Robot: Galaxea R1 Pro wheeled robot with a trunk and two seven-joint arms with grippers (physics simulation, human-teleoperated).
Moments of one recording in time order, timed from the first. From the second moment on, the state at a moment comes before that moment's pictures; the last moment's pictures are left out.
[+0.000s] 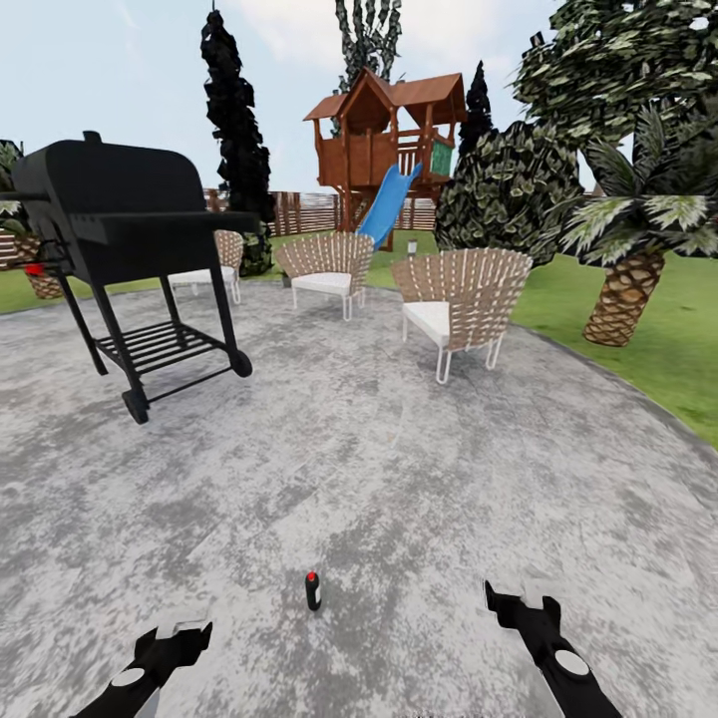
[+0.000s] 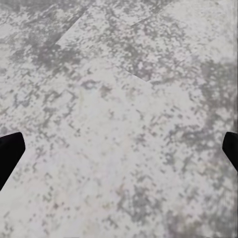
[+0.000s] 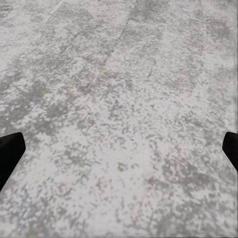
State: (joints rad) left arm -0.48 0.16 0.03 -0.26 0.06 -0.16 -0.01; right arm -0.32 -0.06 -0.13 -0.72 0.01 -0.08 0.00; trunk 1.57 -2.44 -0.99
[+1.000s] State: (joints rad) left arm -0.48 0.16 0.03 -0.26 0.06 -0.16 -0.01; right arm -0.32 -0.06 -0.13 -0.72 0.01 -0.08 0.00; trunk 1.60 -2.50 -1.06
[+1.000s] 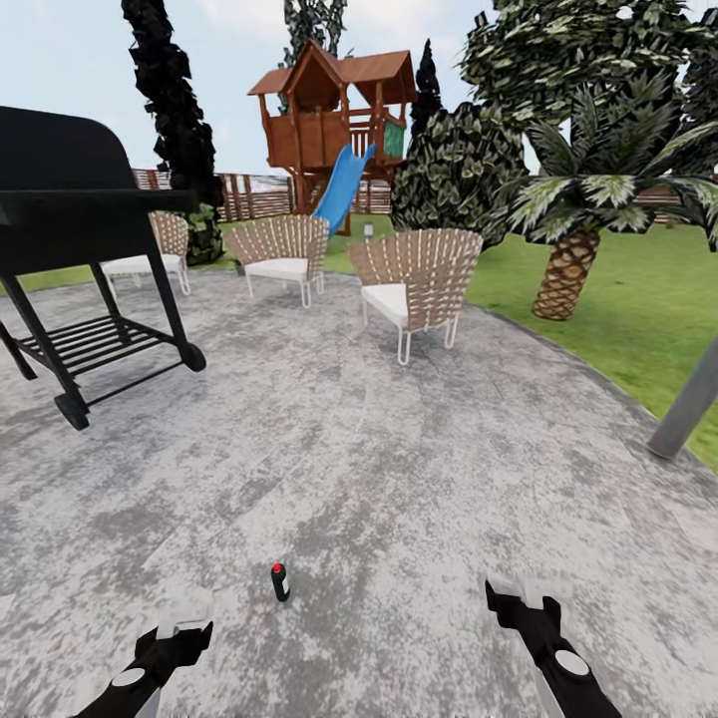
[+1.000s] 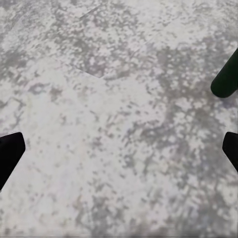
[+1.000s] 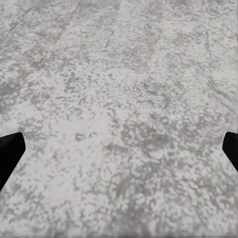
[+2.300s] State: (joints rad) left arm -0.48 0.15 0.02 -0.26 0.06 -0.20 -0.01; right arm -0.32 -0.06 -0.13 -0.72 0.01 -0.08 0.00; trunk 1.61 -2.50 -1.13
